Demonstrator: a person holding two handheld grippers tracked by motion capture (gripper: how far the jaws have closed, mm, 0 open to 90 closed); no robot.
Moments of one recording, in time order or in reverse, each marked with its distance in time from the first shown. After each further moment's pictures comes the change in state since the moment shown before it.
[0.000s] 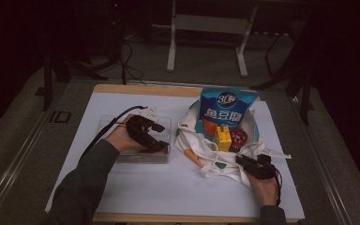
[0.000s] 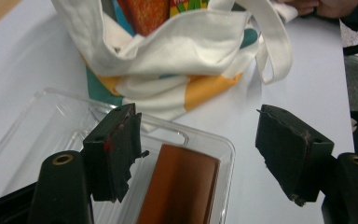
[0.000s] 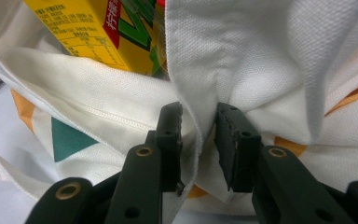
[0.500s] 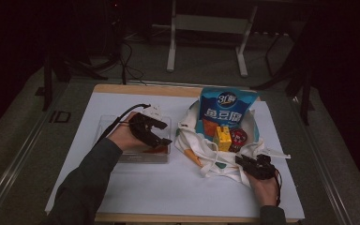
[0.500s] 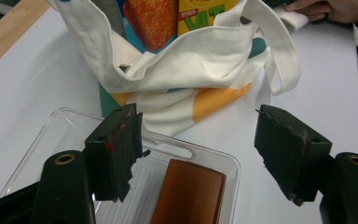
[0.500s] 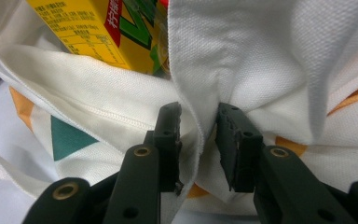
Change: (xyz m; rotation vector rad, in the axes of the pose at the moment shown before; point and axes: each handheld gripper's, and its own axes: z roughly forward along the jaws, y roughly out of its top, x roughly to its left) left arm -0.005 0.013 0.001 0.014 0.063 0.032; right arm 0.001 0.000 0.001 -0.002 -0.008 -0.017
